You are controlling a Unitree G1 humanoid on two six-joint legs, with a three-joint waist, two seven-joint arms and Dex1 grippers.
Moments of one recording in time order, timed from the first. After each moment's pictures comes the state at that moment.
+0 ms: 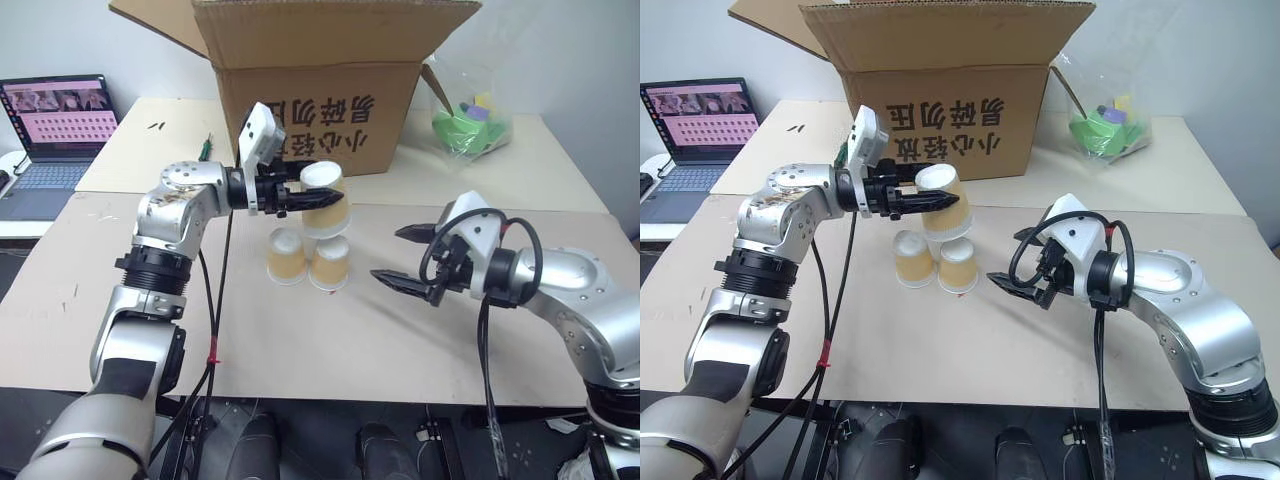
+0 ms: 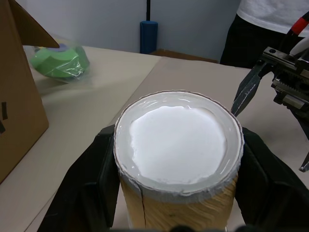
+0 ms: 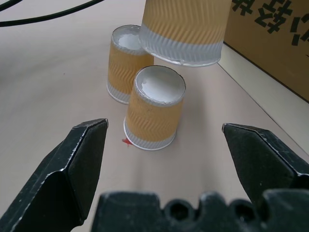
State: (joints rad) left arm -1.02 0.47 -0.10 0.39 -0.41 0.46 -1.16; right arm -0.44 -0.79 -0.02 -0.57 0.54 0.85 0.71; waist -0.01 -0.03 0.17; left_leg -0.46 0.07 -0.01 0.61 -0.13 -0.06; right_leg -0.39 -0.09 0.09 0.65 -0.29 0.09
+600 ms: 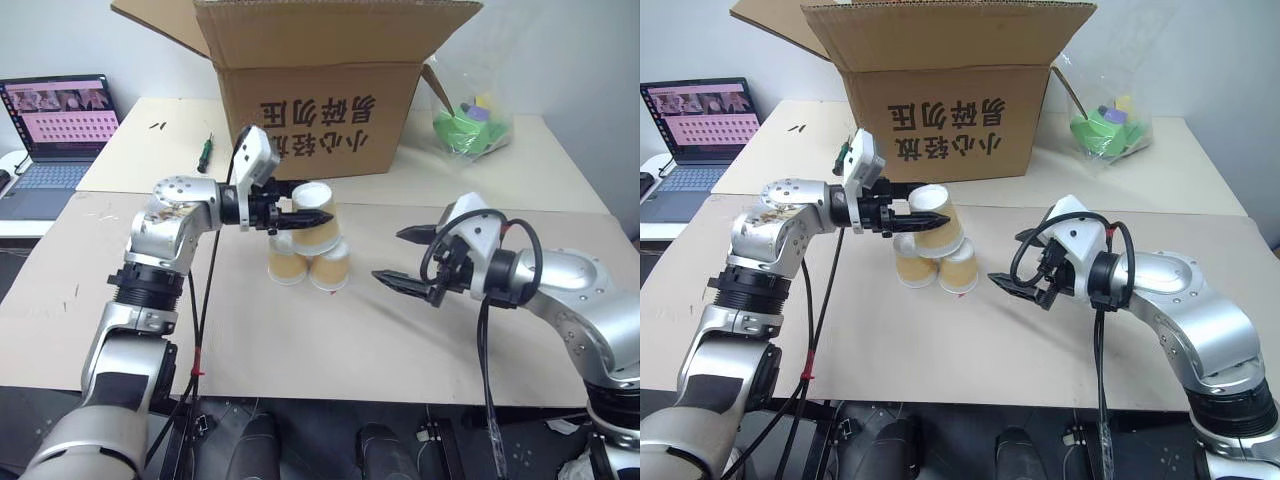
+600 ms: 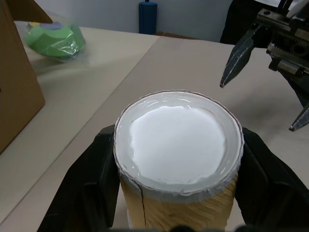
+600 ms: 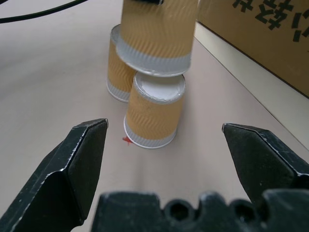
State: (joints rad) left arm -0.92 0.50 -0.10 0.29 -0.37 0.46 -1.17; right arm -0.44 -0.79 -0.02 -0.55 0.54 0.85 0.72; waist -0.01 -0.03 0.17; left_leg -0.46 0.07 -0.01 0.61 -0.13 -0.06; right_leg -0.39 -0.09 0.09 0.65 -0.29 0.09
